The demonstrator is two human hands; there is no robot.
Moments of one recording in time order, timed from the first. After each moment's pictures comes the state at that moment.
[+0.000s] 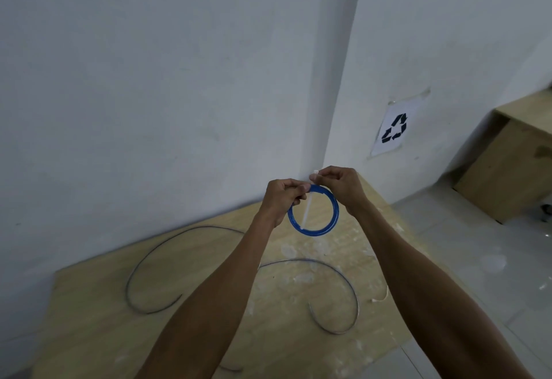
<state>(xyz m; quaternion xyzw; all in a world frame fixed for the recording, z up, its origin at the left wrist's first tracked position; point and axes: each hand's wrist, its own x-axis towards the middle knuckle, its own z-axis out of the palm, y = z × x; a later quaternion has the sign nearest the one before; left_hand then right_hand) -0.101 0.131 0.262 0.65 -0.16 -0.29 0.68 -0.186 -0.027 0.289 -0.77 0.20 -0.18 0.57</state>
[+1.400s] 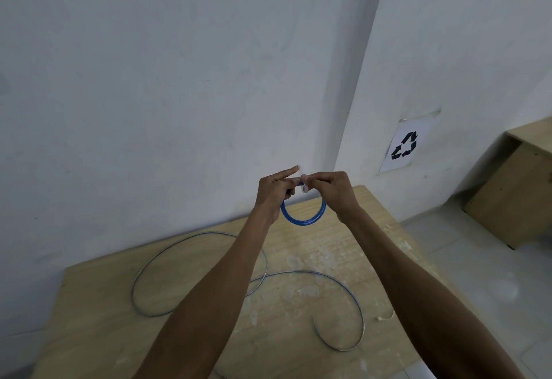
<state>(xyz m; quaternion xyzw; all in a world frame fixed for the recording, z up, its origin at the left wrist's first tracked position) -0.083 0.158 0.295 0.61 -0.10 -0.22 0.75 -0.170 0.022 0.319 -0.80 0.12 -0.19 0.55</state>
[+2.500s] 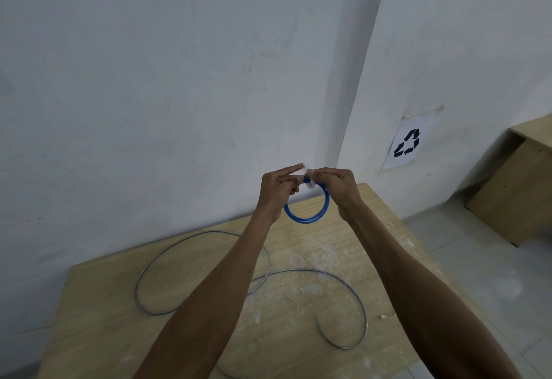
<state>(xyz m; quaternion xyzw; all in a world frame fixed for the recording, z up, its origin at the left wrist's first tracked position) -0.087 0.161 0.297 0.65 -0.18 -0.16 0.72 -0.176 0.031 0.335 -0.74 0.18 -0.18 0.62</state>
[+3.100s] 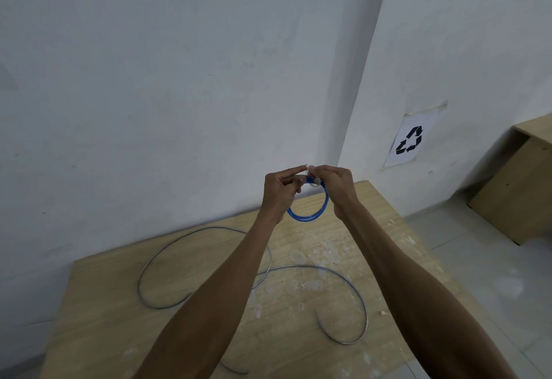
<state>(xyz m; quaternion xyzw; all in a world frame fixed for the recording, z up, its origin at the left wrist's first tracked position) -0.101 0.161 0.291 0.68 -0.22 -0.09 0.69 -0.170 0.036 0.324 -0.71 0.22 -0.21 0.64</state>
